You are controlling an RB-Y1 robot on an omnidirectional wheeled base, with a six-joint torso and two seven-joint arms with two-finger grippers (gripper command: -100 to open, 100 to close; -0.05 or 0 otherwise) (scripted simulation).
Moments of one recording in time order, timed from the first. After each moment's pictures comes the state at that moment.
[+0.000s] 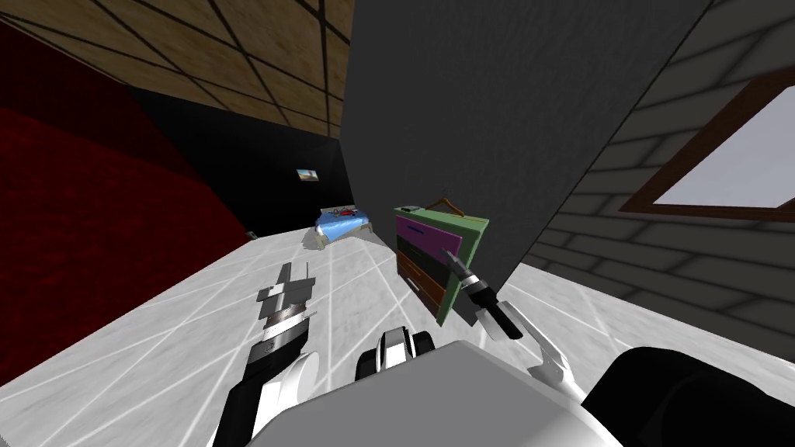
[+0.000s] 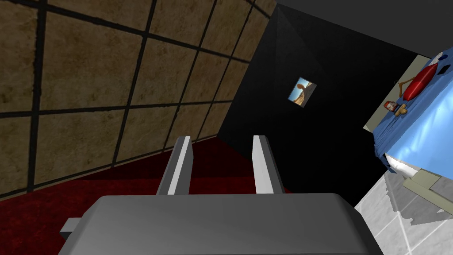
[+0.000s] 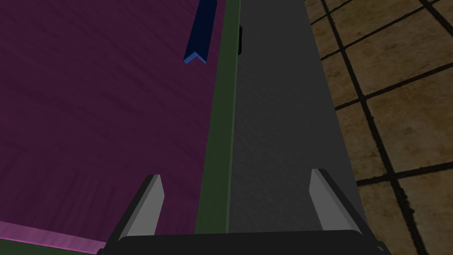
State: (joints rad) left arm 0.49 -0.02 0.02 -2.23 0.11 -0.47 0.17; right arm 0.49 -0.36 -0.17 -2.02 0.26 -0.39 0.15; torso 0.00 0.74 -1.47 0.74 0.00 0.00
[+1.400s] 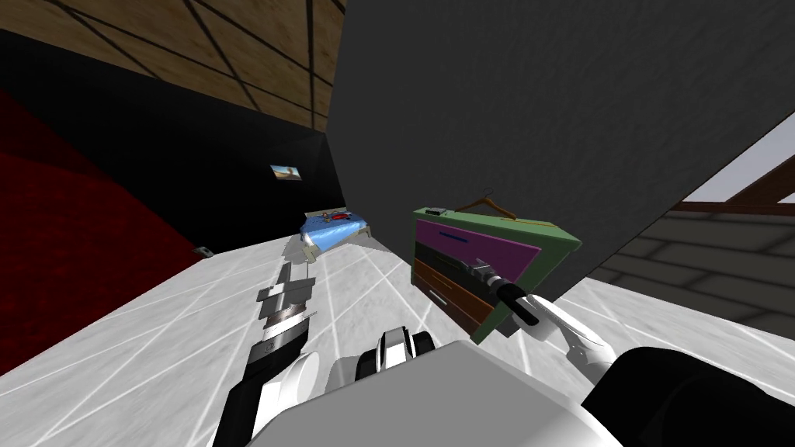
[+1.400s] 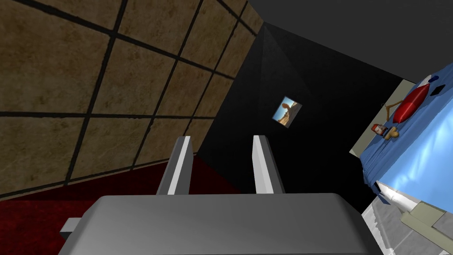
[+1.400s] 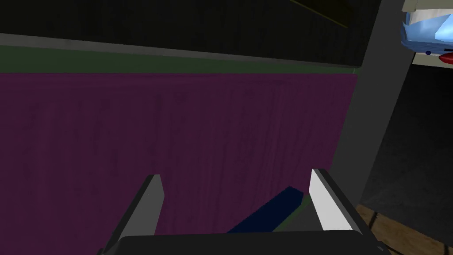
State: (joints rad) left arm 0.49 -0.02 0.02 -2.23 0.11 -0.47 0.17; right arm 0.48 -0.65 -0.30 -1.66 0.61 -0.17 0.40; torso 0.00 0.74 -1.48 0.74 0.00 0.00
